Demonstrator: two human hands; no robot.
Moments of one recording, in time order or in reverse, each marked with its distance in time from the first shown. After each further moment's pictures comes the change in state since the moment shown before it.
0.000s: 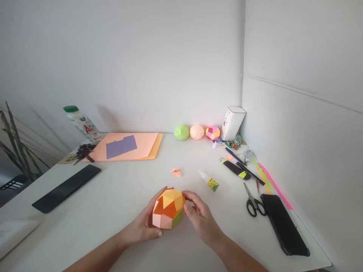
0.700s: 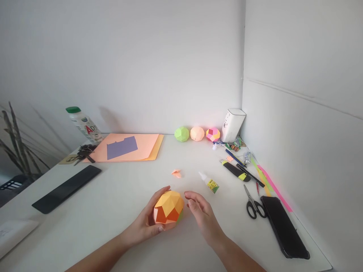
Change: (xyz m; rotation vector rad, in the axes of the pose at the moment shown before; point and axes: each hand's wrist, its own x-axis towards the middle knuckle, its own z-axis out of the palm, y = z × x) left_hand 0.005 0.008 0.006 0.227 0.142 0.057; right_hand 0.004 0.008 -0.005 0.023 0.178 0.123
